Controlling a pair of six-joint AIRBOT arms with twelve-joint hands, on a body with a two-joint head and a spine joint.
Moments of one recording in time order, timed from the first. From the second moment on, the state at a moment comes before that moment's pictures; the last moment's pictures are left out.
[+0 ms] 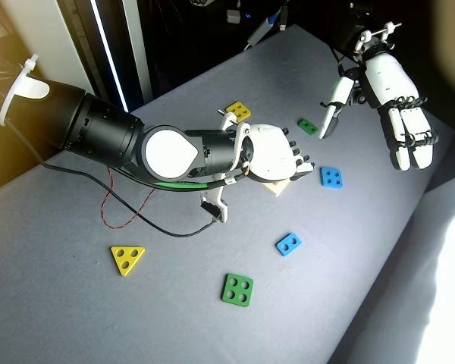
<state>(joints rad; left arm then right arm) 0.72 -1.03 1.25 -0.24 -0.66 0.87 -0.54 -1.43 1.45 -1.16 0.49 0.07</state>
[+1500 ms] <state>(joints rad) 0.75 -1.01 1.22 -0.27 -0.70 0.87 -0.55 -1.26 1.37 -1.05 0.49 0.01</state>
